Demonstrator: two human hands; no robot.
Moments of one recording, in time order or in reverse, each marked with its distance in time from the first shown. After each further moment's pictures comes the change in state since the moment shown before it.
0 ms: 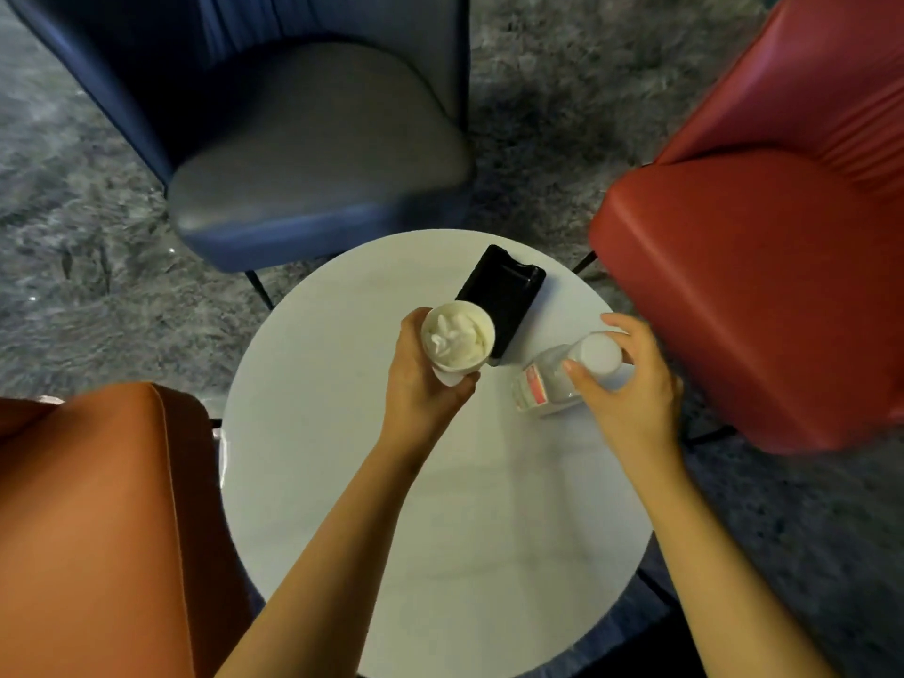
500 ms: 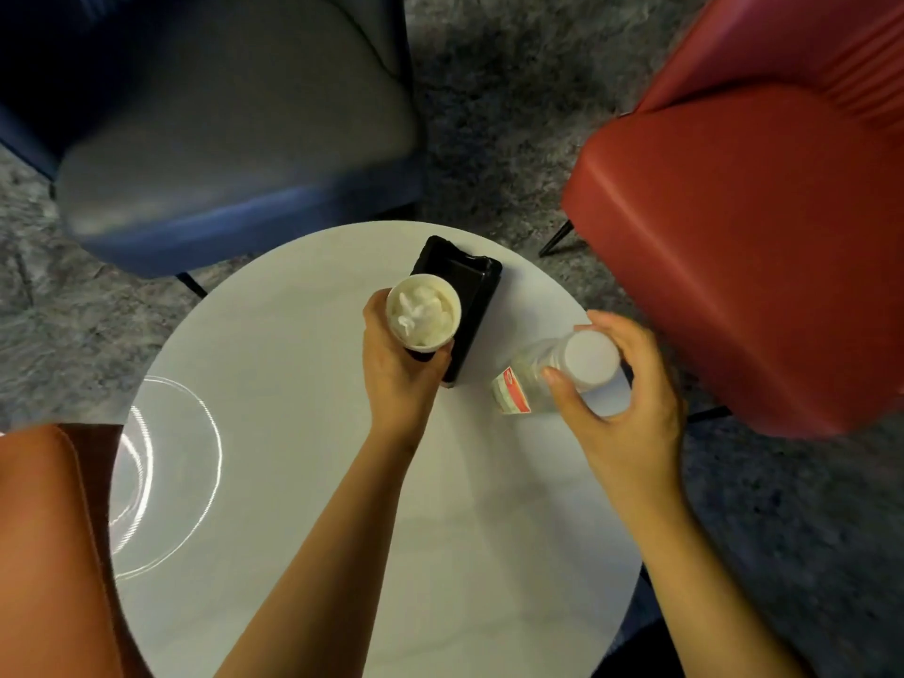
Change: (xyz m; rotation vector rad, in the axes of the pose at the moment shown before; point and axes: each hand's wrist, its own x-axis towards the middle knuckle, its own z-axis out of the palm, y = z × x) left_hand 0.079 -0.046 0.101 -0.007 0.141 -0.080; right_hand 0.044 0.039 -0.001 0.082 0.061 -0.096
